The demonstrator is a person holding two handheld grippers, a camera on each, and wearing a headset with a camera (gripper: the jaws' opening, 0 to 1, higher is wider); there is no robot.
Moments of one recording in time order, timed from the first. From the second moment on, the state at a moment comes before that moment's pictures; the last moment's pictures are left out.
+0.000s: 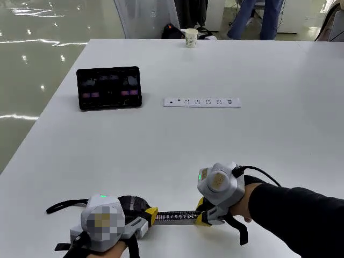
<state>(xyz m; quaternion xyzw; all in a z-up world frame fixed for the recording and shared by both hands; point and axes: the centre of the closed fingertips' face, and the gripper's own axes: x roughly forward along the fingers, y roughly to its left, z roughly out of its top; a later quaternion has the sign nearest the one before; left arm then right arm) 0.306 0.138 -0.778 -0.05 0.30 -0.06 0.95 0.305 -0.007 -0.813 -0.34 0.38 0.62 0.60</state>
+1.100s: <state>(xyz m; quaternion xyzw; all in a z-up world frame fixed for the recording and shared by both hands) 0.305 0.139 -0.777 -0.07 0.30 -0.06 0.95 0.298 0.019 -0.809 -0.32 0.36 0.64 0.60</state>
